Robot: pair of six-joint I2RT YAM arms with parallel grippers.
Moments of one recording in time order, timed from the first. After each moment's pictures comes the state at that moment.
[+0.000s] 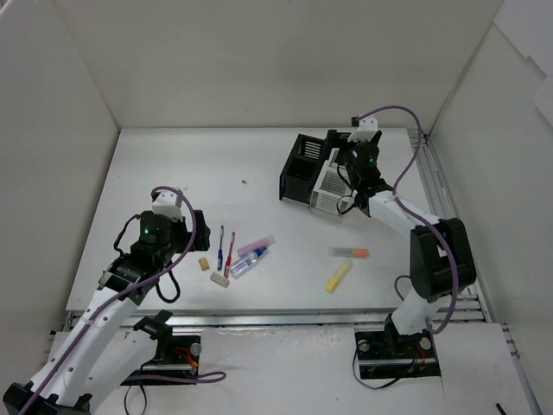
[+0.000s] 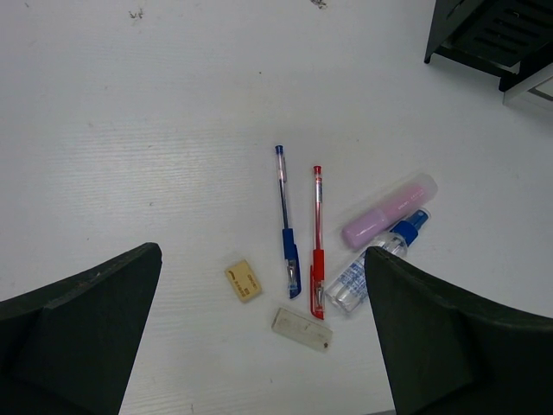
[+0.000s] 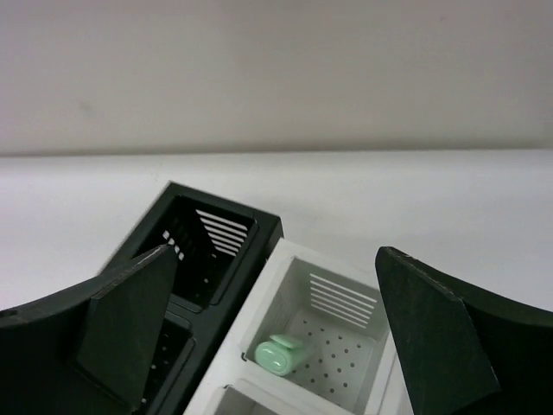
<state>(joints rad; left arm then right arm) -0.40 0.73 0.72 -0.50 -0.18 -0.30 0.27 1.72 1.06 0.56 0.19 0.12</state>
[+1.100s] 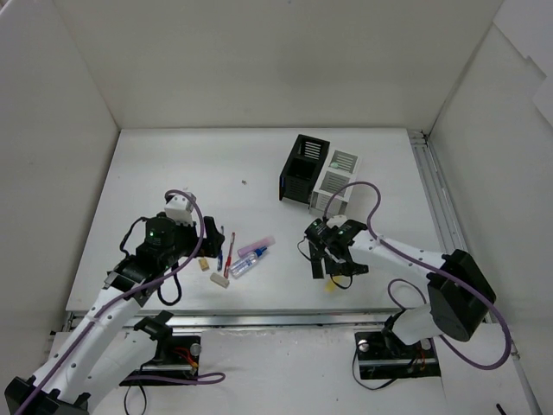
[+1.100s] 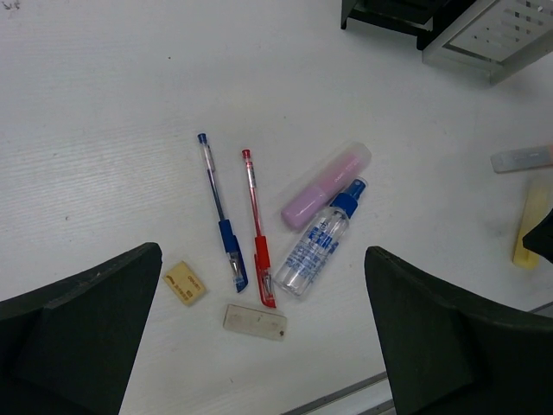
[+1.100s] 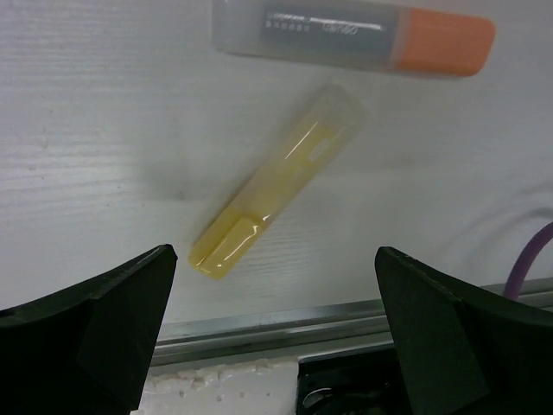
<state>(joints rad) -0.43 0.74 0.67 -0.42 0.00 -0.30 0.76 1.41 0.86 -0.88 0.35 0.69</state>
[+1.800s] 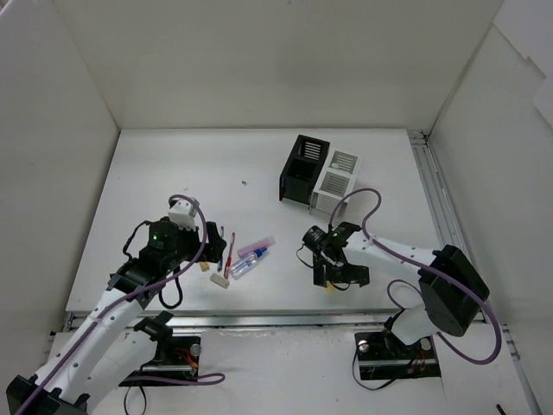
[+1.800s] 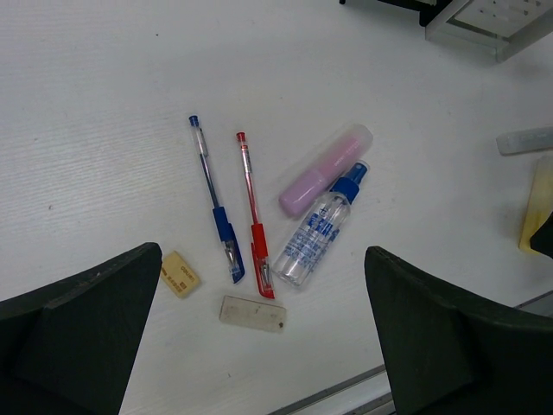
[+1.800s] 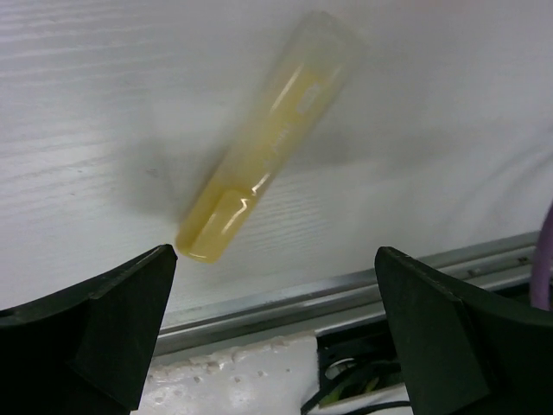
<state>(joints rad) -0.43 0.73 0.62 -0.41 0.02 -0.30 0.79 1.47 0.85 -0.99 0.31 0.86</state>
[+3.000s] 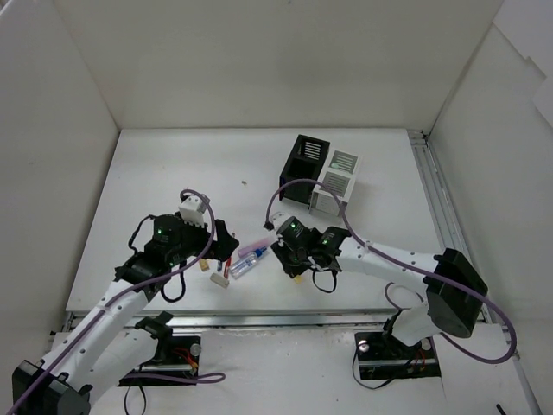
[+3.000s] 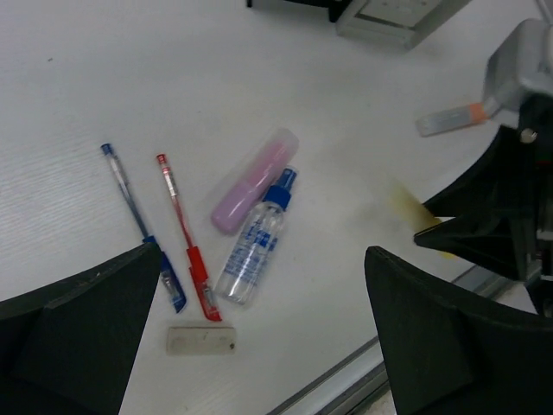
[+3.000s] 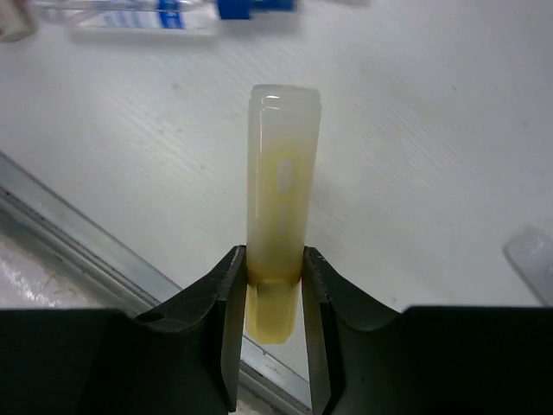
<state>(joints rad) -0.43 0.80 0.62 -0.31 0.17 -0.30 0.93 1.46 0.94 -0.54 0.07 0.30</state>
